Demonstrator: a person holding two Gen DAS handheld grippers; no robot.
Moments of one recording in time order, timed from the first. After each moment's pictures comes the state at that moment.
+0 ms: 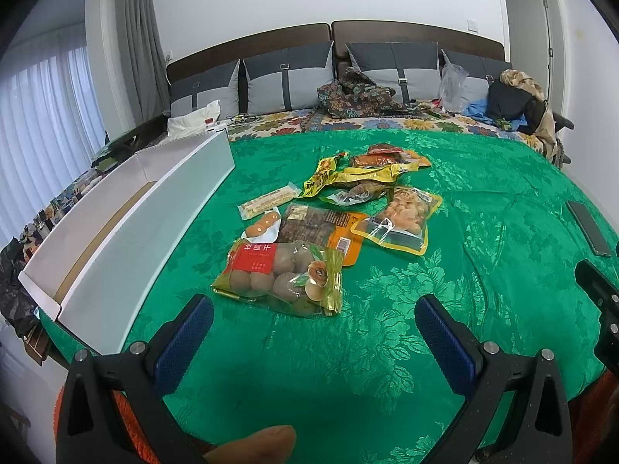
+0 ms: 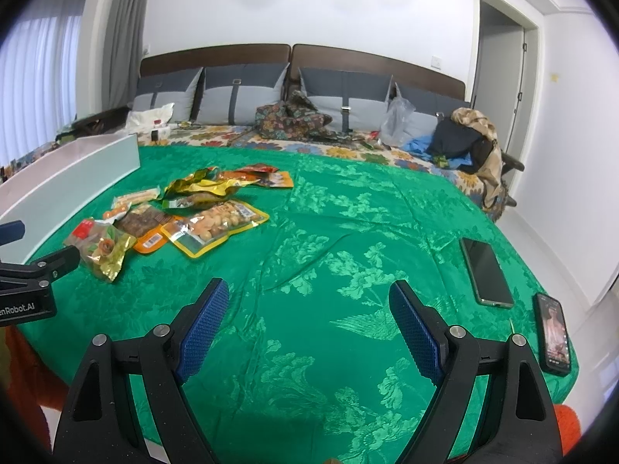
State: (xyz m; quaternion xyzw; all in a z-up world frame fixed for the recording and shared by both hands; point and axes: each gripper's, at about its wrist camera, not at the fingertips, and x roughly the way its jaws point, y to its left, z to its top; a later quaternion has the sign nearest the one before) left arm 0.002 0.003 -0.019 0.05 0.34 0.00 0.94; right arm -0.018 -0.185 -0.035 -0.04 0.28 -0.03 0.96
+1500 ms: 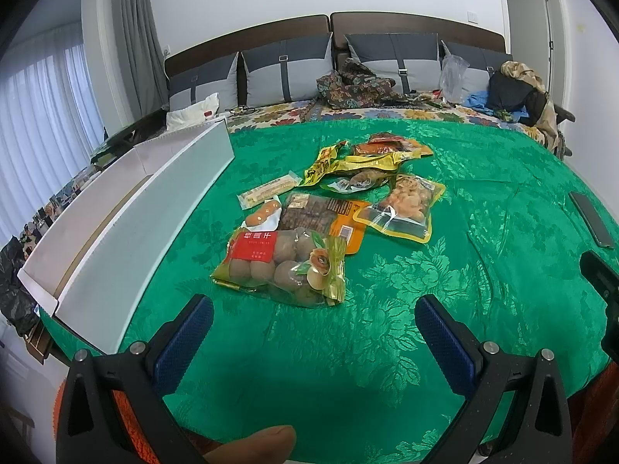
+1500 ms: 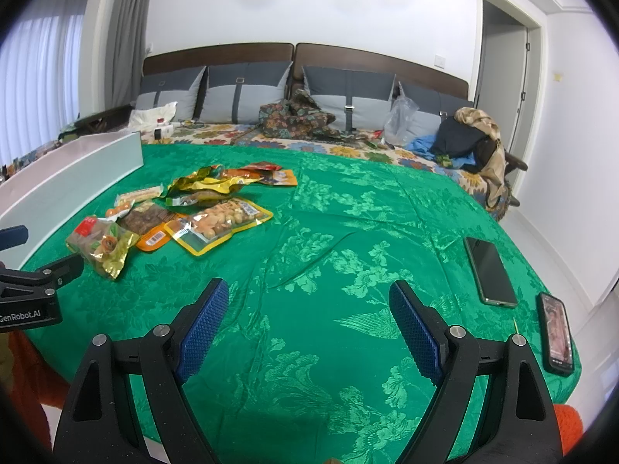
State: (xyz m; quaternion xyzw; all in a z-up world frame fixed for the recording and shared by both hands) left arm 0.004 0.005 -0.026 0.06 0.35 0.00 0.93; right arm -0.019 -0.180 -0.038 -0.04 0.28 -0.03 0.96
